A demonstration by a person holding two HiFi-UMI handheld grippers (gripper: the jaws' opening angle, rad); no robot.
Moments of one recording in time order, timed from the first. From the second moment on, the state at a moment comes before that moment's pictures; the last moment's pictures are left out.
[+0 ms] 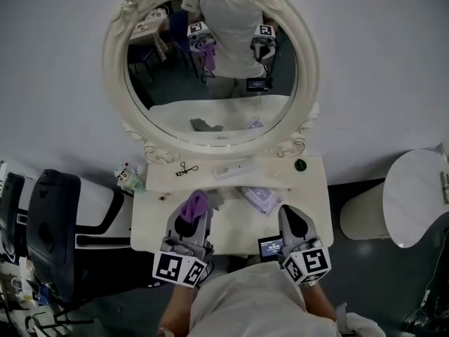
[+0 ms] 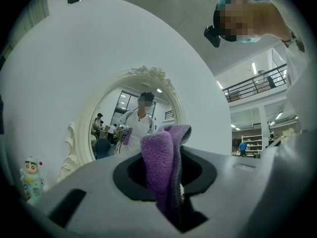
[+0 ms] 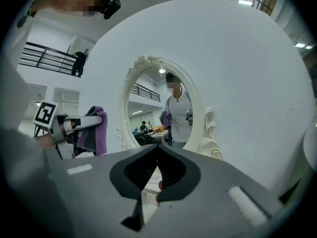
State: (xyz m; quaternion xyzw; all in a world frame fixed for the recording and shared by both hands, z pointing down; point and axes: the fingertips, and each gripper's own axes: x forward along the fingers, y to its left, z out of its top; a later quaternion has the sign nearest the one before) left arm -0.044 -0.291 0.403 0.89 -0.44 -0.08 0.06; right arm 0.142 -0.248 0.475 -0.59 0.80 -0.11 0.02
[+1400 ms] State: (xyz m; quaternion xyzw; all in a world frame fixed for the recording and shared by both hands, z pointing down) left arm 0.105 -0.522 0.133 0.90 -0.41 -0.15 -0.04; right arm 0.268 -0.218 0.469 -0.77 0.62 -0.11 0.09
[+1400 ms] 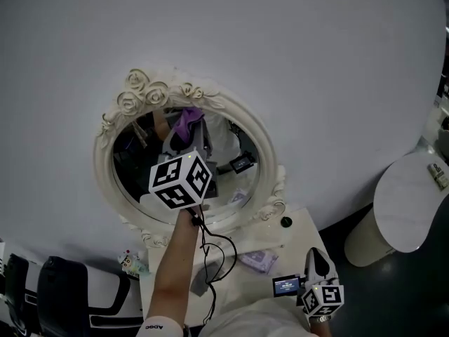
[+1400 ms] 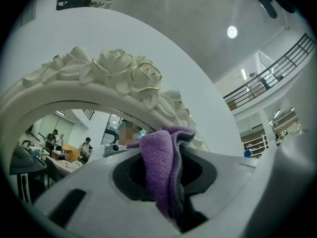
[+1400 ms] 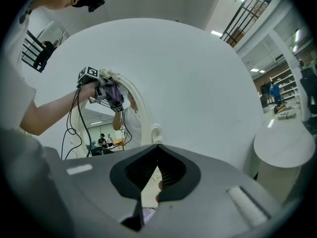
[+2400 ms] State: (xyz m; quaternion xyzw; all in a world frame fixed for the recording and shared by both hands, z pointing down) left arm -0.035 -0.547 0.130 0.85 -0.50 -0.14 -0.08; right arm 0.227 -0.255 0.479 -0.73 0.68 -0.11 0.04
